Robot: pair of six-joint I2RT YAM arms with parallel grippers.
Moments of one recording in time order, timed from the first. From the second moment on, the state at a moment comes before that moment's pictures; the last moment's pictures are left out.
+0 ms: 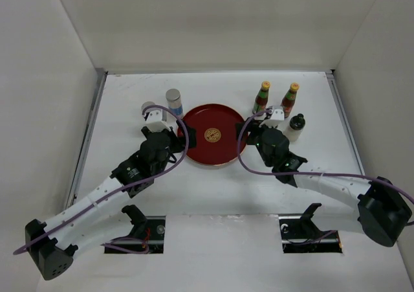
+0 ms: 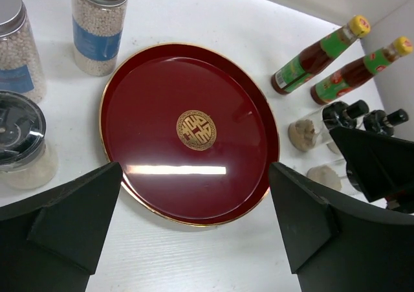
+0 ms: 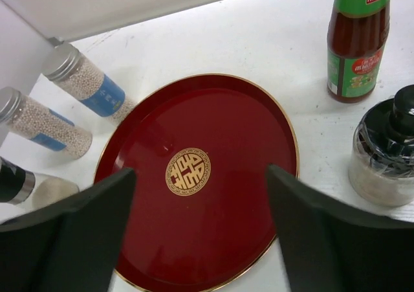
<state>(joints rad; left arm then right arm) -0.79 0.82 0.72 -0.20 -0.53 -0.63 0.76 1.20 0.60 0.44 0.50 0.48</state>
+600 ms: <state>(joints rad) -0.64 1.16 0.82 0.14 -0.58 -0.44 0.80 1.22 0.60 0.45 0.48 0.46</state>
